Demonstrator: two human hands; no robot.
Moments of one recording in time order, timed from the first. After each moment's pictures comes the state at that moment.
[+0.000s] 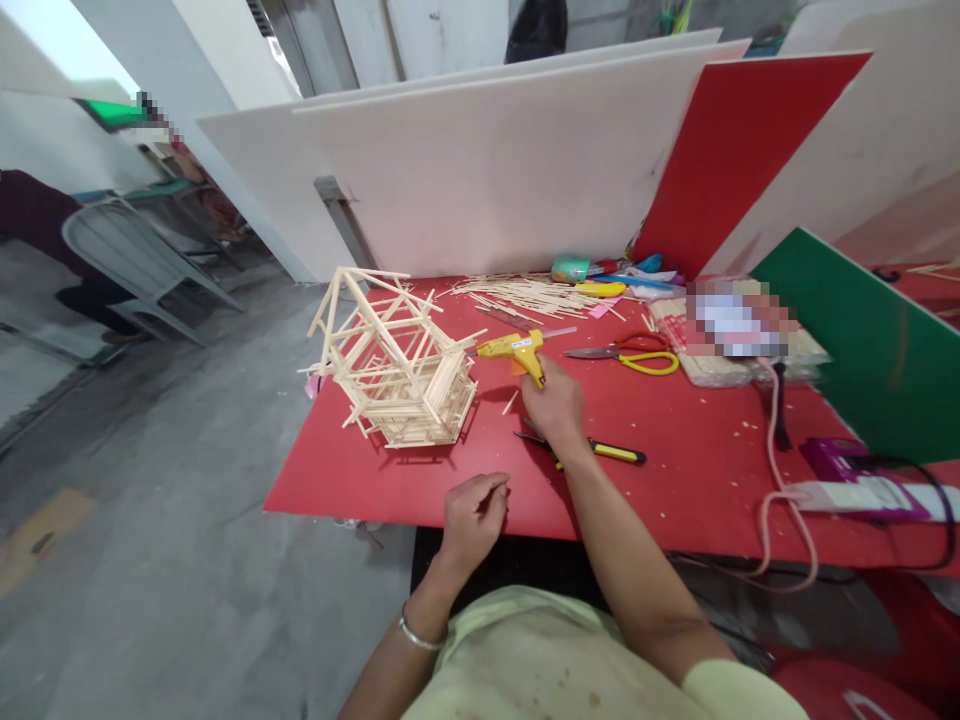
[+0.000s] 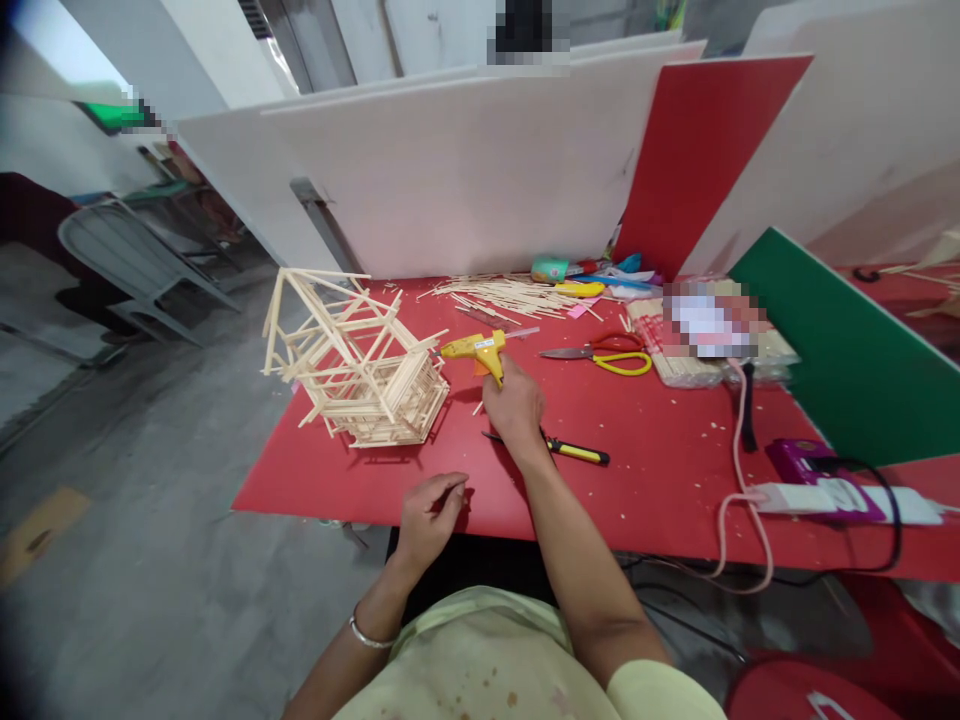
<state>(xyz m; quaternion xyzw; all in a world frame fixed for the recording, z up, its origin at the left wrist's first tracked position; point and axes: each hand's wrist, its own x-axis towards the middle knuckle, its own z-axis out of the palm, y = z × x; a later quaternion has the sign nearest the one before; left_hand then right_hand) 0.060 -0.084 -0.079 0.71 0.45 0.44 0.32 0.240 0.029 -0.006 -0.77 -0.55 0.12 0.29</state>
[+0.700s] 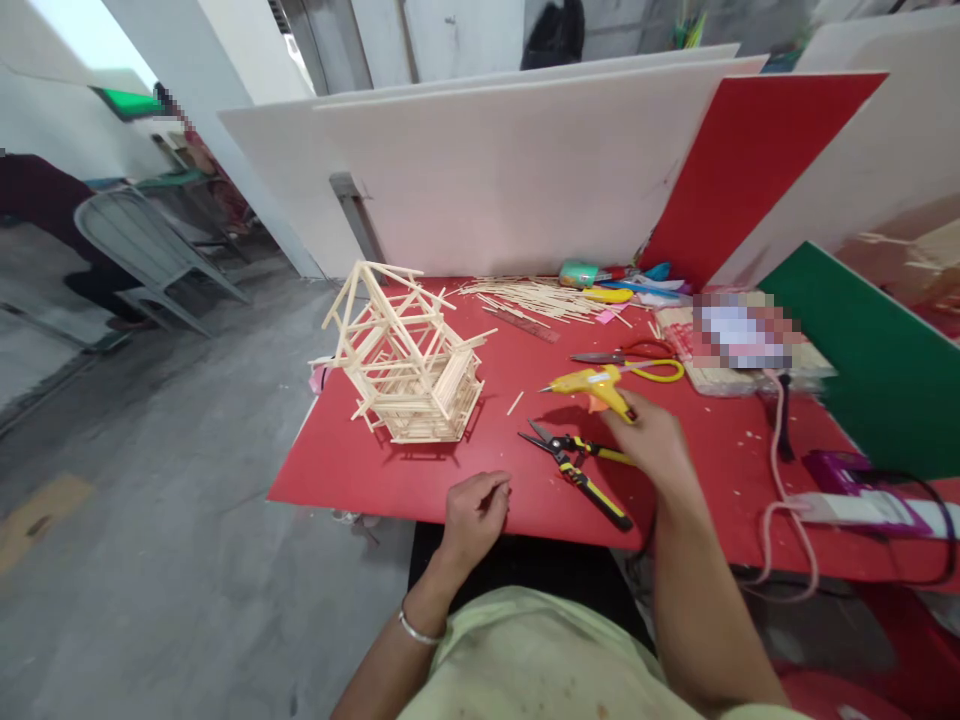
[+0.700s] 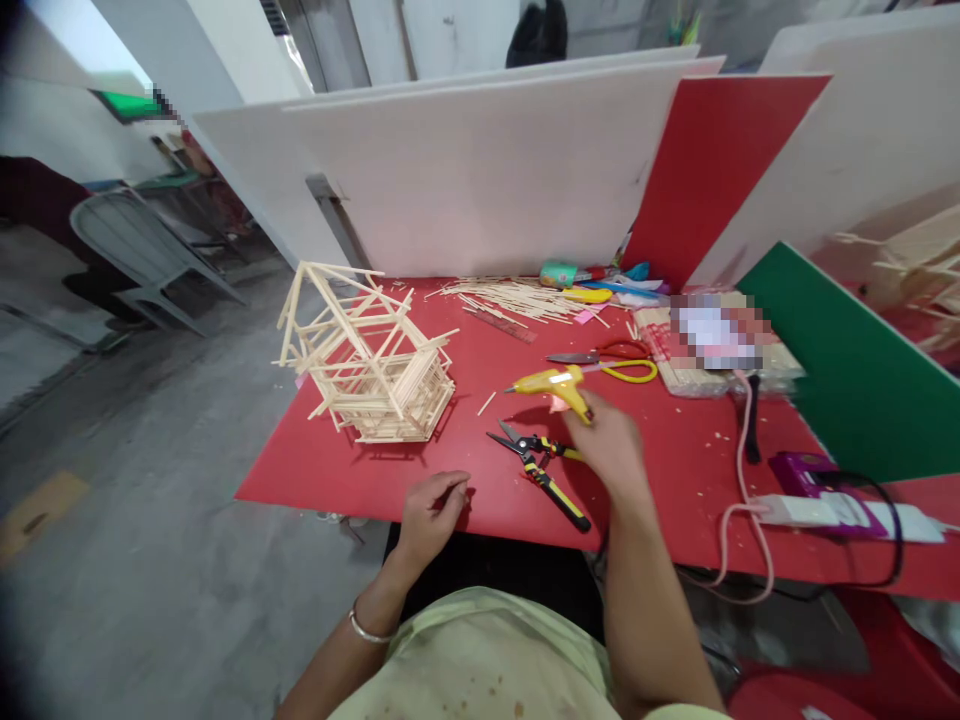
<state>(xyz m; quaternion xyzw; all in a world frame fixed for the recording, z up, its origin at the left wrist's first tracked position) 0.057 -0.084 -0.080 0.70 0.44 0.46 0.33 0.350 -0.032 -0.023 -0.77 -0.55 0.15 0.28</state>
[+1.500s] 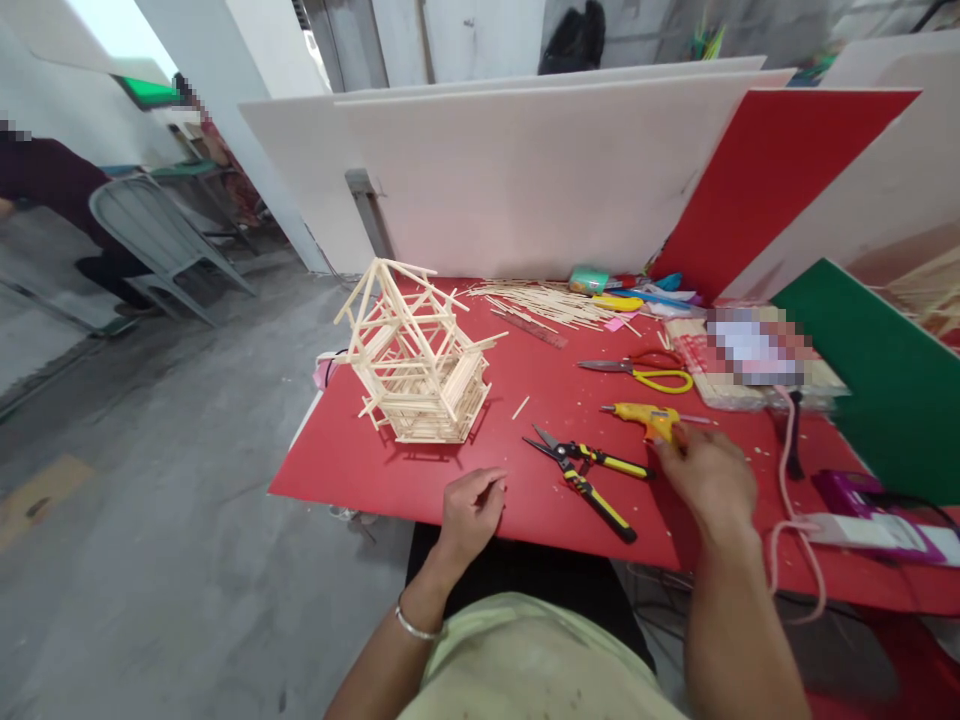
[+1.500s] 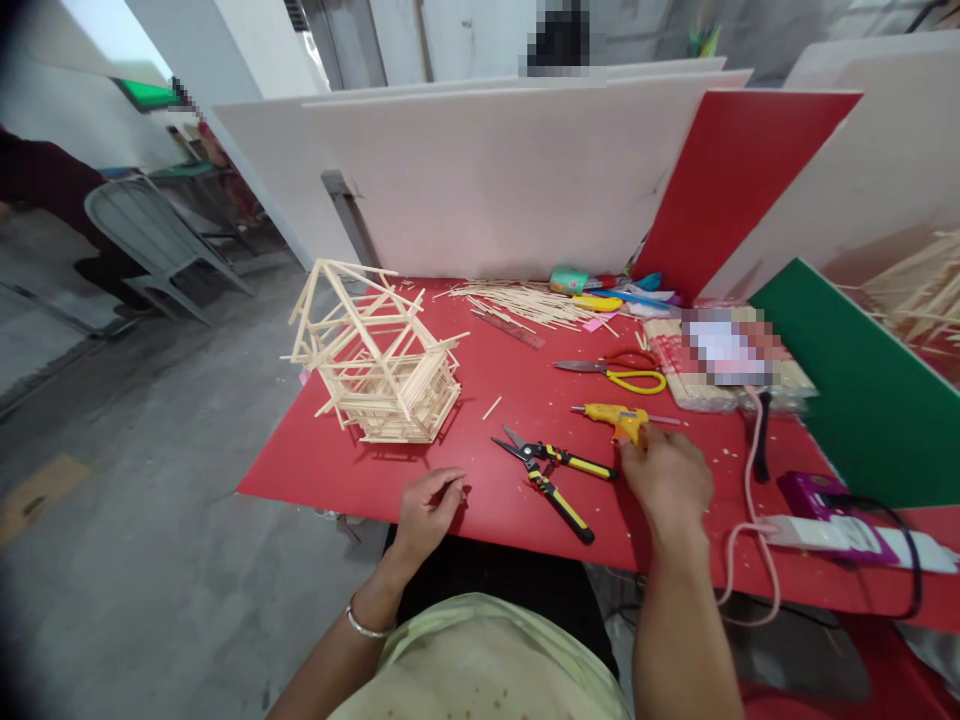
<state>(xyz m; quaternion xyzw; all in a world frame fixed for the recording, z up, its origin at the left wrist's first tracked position) 0.052 -0.076 -0.078 0.68 0.46 0.47 0.33 0.414 -0.058 -0.064 -0.84 -0.53 -0.05 0.12</state>
